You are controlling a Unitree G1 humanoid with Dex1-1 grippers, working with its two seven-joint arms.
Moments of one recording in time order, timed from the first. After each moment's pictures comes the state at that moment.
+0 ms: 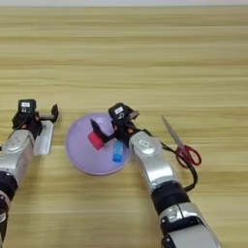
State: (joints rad) left arm -0.49 0.05 0.13 0.90 -0.09 -0.19 -0.04; right arm -0.37 -0.08 0.16 0.55 -0.03 -0.07 0.37
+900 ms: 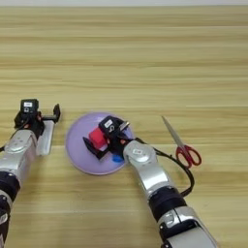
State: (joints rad) left arm -0.49 0.04 0.12 0.91 -0.08 -0.20 -0.02; right arm -0.35 -0.09 0.24 0.59 -0.08 -0.06 0.43
